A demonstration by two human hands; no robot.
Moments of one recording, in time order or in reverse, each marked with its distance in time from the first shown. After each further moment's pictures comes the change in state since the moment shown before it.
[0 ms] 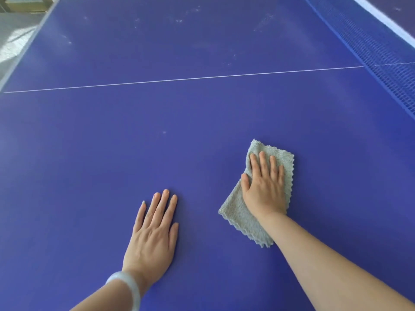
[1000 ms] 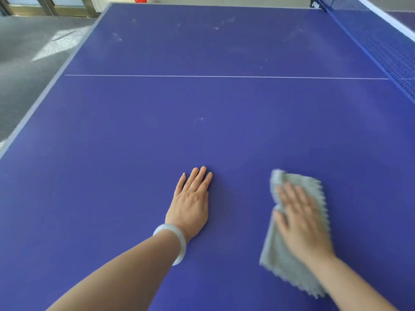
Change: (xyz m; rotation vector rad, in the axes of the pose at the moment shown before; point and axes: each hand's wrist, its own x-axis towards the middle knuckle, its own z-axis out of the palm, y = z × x) left_hand -0.002 -0.008 0.003 -0.113 0.062 0.007; right_hand -0.122 0.027 0.013 0.063 0.107 -0.280
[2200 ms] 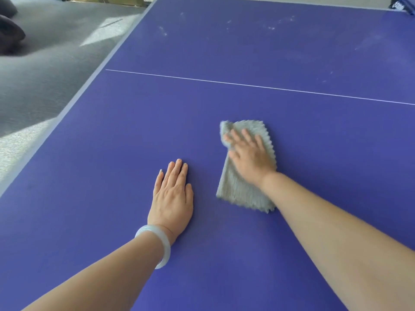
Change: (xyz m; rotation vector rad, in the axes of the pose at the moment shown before) left_hand 0.047 -0.109 -0.038 -0.040 0.123 -0.396; right_hand 0.279 -0.178 0.018 0.111 -0.167 -0.380
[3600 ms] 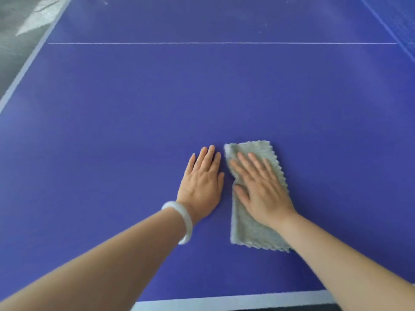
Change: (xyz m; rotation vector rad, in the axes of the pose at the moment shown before) left_hand -0.123 0.115 0.036 0.068 -0.168 0.416; right_hand -0.299 0.016 0.026 -0.102 0.014 0.113
